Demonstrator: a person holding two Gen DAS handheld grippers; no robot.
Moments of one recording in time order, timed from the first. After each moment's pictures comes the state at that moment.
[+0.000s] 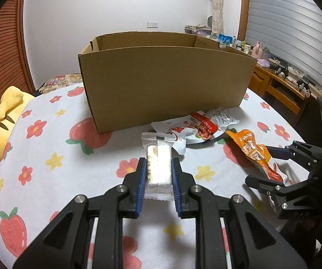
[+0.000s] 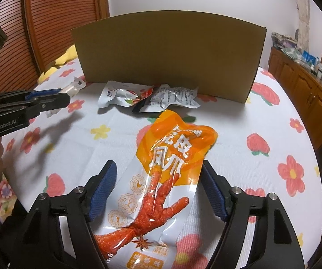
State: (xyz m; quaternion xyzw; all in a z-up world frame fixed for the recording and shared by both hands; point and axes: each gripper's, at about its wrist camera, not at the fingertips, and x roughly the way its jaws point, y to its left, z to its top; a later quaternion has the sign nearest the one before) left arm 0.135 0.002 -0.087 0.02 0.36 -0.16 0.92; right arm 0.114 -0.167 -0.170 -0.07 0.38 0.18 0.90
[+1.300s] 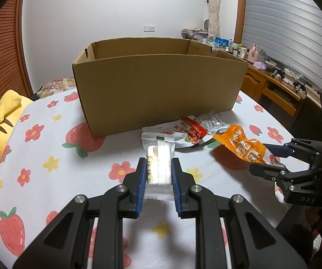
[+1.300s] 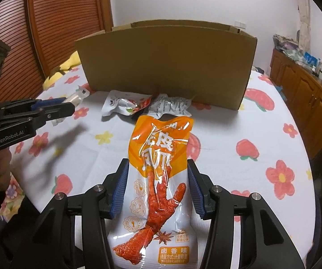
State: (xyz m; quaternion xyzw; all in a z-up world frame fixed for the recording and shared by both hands) left arm 0.126 -0.006 -0.080 0.02 0.34 -0.17 0.92; right arm 0.107 -0.176 -0.153 -0.06 0.37 0.19 0.91
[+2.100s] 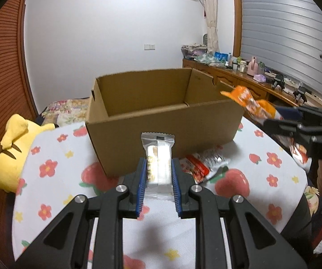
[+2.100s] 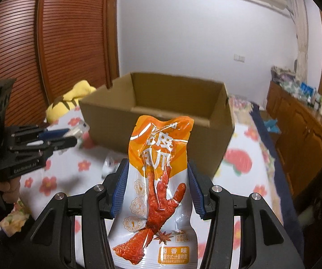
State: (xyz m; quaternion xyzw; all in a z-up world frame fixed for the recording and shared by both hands) left arm 0.142 0.000 -0.027 0.04 0.29 -0.16 0.94; right arm 0.123 -0.184 -0.062 -0.08 0.28 0.20 0.94
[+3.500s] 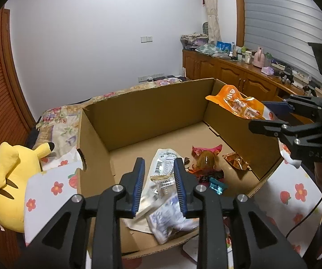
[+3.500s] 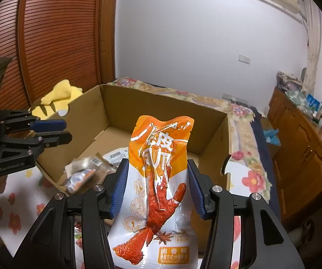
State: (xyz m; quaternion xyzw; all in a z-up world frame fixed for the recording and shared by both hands) left arm 0.285 -0.014 -0.002 0.07 0.32 -0.17 0.93; right arm 0.272 -0.176 -0.047 -0.12 0.30 0.19 0.93
